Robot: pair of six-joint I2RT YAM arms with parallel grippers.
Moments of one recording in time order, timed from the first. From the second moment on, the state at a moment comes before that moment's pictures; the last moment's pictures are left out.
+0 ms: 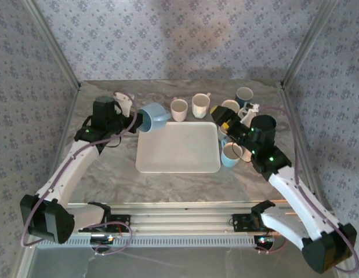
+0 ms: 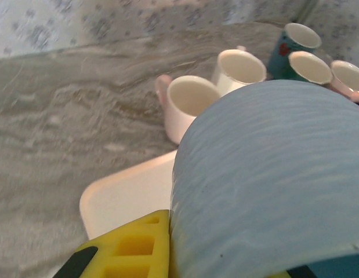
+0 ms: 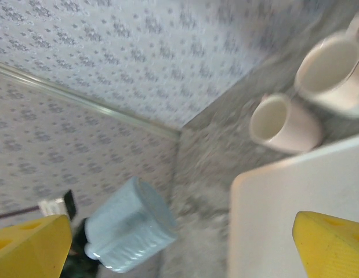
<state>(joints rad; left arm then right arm) -0.30 1.19 1.08 -0.44 0.29 -0.10 0.42 0.88 0.82 -0.09 -0.17 0.96</state>
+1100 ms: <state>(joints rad) -0.23 2.32 2.40 -1.34 0.14 -0.25 0.54 0.82 0.55 0.06 -0.05 0.06</state>
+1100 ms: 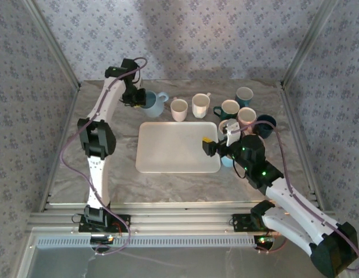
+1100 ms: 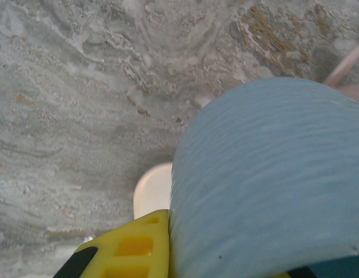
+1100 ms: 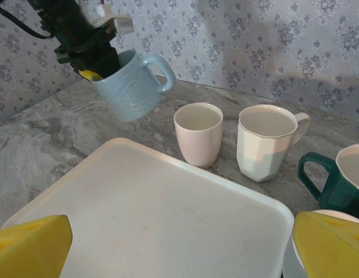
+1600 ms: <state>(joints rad) -0.23 2.48 2.50 -1.38 0.13 -0.25 0.53 0.87 0.55 0.09 -0.07 0.06</state>
